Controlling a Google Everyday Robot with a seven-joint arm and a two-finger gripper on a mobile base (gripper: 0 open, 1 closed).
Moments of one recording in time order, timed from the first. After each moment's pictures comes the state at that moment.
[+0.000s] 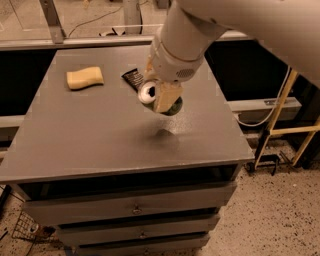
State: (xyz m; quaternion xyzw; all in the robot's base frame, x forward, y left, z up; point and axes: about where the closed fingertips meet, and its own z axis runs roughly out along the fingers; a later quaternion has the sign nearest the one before) arm 0.538 0.002 0.937 -0.80 0.55 -0.06 0.24
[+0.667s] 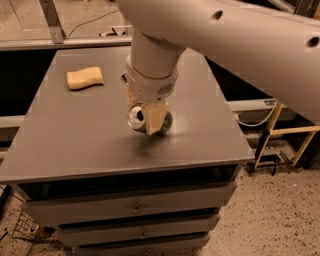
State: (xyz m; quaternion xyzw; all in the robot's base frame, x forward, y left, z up) arm 0.507 0.033 0.896 -0.88 0.44 -0.05 0.14
